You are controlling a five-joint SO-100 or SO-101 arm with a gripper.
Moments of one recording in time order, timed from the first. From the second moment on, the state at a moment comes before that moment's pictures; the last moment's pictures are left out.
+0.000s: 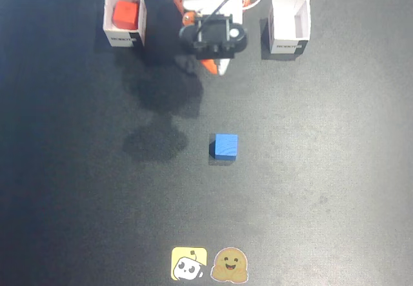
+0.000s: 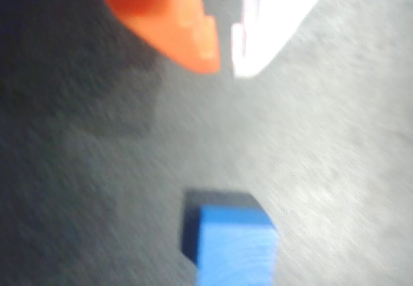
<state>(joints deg) -5.4 176.0 152.8 77.5 90.0</state>
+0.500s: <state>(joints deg) -8.8 143.0 146.2 57.1 93.2</state>
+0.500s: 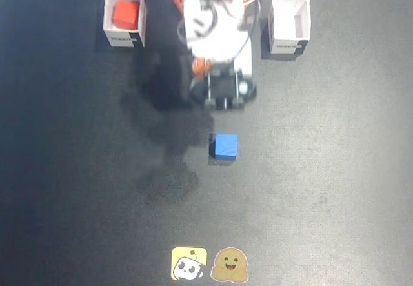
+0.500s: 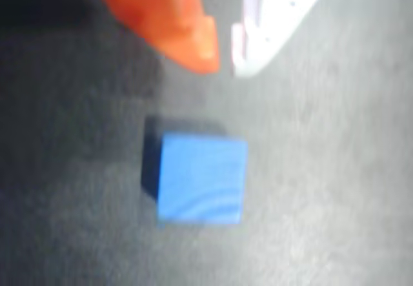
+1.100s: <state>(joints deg) -10.0 116.4 135.8 46.0 96.9</state>
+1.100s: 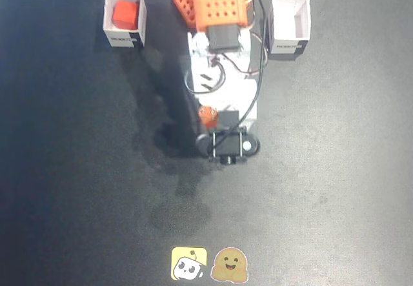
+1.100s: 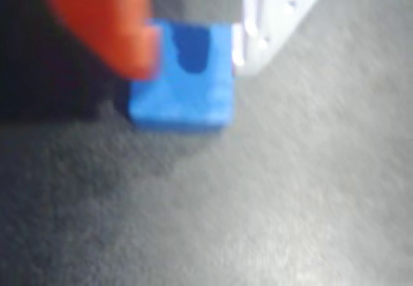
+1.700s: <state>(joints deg) -11.0 106.3 134.9 43.5 100.5</state>
